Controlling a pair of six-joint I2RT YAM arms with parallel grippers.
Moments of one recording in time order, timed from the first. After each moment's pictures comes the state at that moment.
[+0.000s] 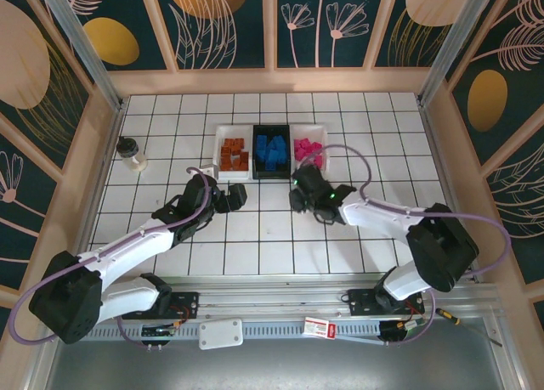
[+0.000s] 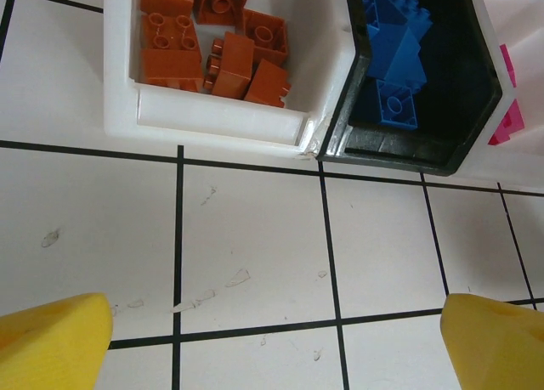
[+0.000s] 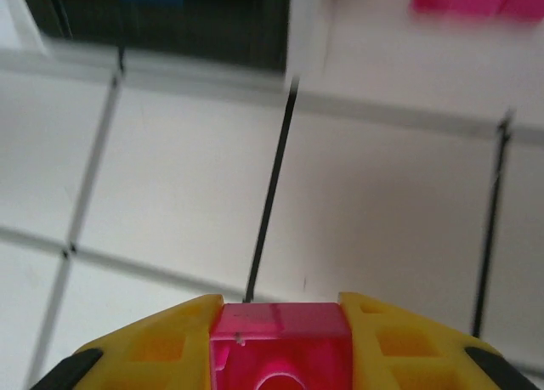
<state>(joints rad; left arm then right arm) -0.60 1.16 0.56 -0.07 -0.12 -0.67 0.74 1.47 0.87 -0.28 0.18 0.48</state>
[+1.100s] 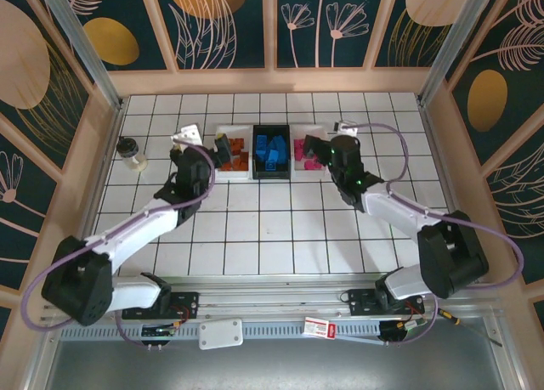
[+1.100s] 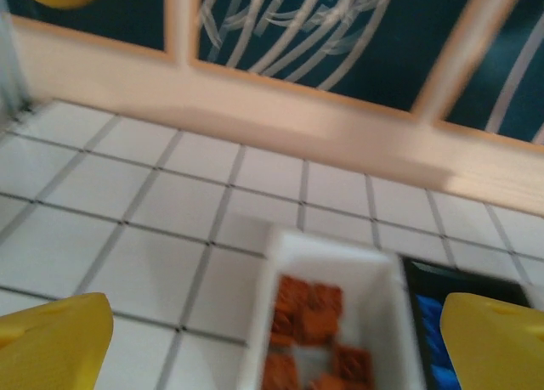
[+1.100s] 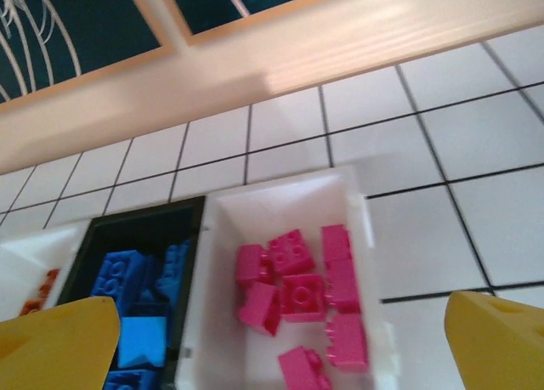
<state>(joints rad) -0.48 1.32 0.78 0.26 -0.55 -0.39 0.50 1.38 0.77 0.24 0.31 0.46</state>
